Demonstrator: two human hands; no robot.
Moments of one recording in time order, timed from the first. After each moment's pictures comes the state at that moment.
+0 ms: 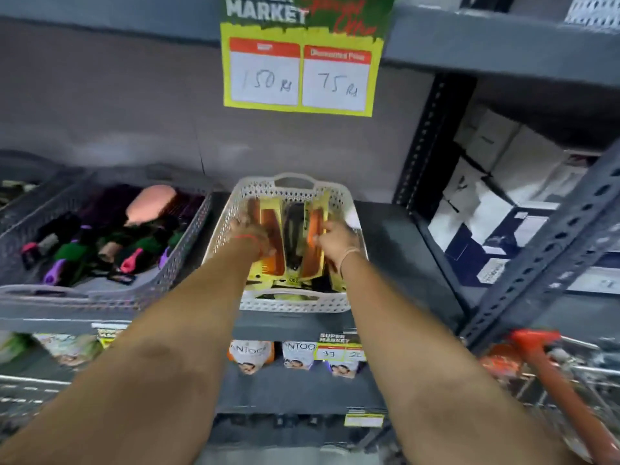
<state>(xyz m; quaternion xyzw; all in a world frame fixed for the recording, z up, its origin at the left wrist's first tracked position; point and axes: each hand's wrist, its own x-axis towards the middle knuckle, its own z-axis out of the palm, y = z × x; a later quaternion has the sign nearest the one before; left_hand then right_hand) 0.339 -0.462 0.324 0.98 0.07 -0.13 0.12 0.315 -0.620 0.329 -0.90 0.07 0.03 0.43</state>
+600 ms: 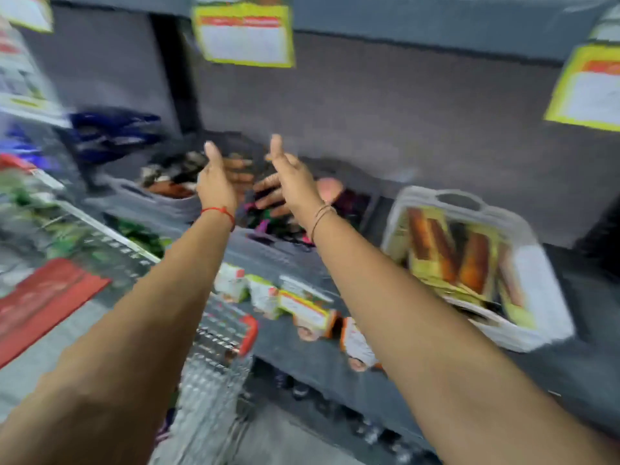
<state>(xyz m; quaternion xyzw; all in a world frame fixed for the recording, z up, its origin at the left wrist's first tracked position) 0.178 -0.190 0.402 0.56 0.26 0.36 0.70 0.220 -0.288 0.415 -0.73 -0.25 0.18 0.62</state>
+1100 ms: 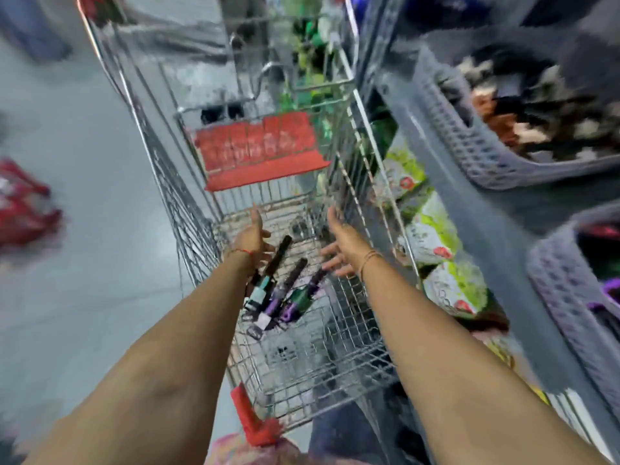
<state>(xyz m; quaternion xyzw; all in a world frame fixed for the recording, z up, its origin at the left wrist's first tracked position) -0.031 -0.004 0.136 0.33 0.67 0.18 0.64 0.129 -0.054 0.162 -0.74 -0.25 0.58 0.23</state>
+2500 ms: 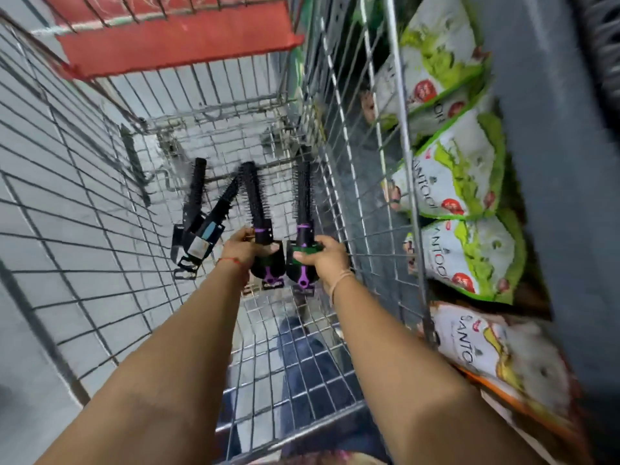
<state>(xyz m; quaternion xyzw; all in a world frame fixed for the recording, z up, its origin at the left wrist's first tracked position) 0.034 -0.060 -0.025 0.20 0.68 0.16 0.69 0.172 -0.110 -0.017 -0.77 -0.10 0.57 0.27</state>
